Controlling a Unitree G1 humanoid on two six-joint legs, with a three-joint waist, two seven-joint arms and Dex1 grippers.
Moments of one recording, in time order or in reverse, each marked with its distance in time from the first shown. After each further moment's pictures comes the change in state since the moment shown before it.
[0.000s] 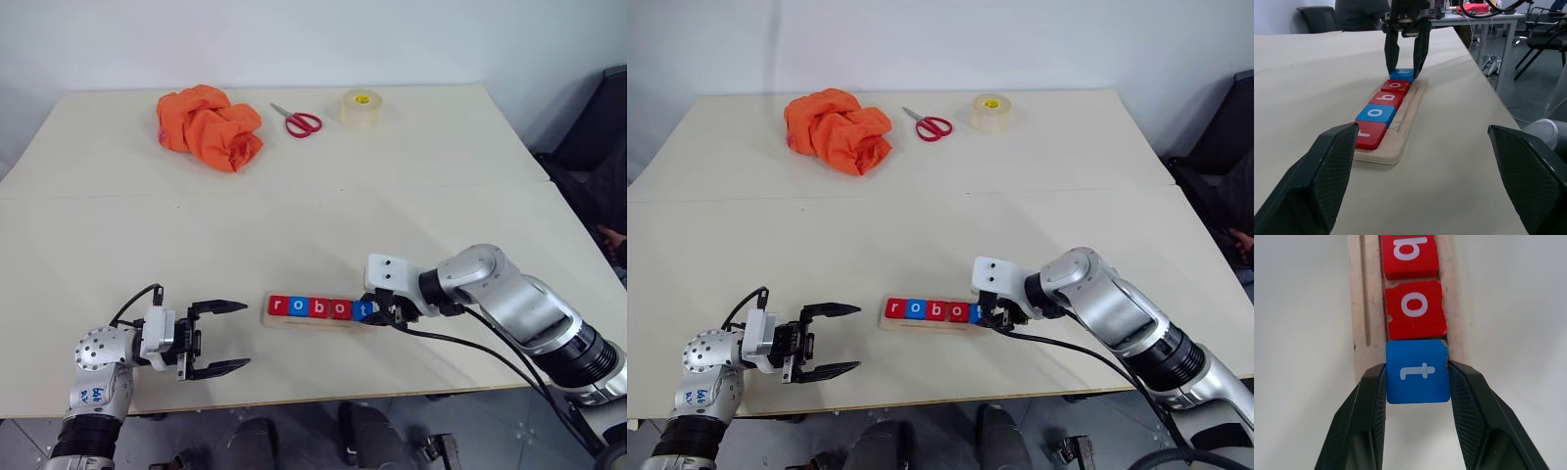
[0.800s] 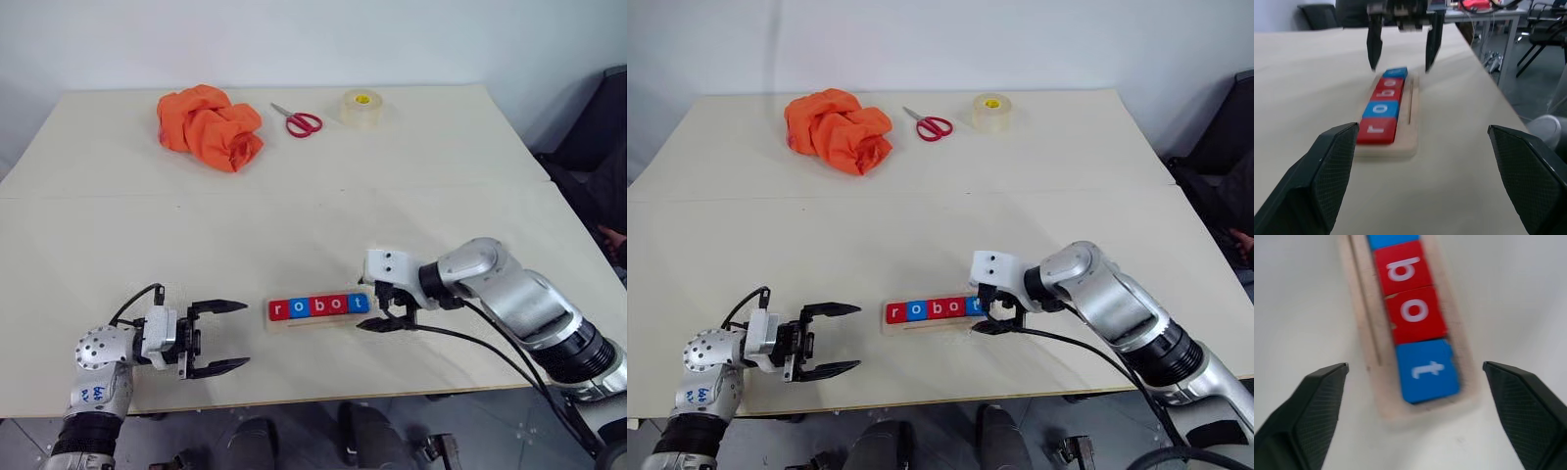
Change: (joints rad) left arm -0.022 0.001 0.000 0.049 0.045 -0.038 0.007; right arm -0.014 -0.020 -0.059 0.015 0.013 -0.023 0.019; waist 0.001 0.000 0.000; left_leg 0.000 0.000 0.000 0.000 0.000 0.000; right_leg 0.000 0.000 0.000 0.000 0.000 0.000
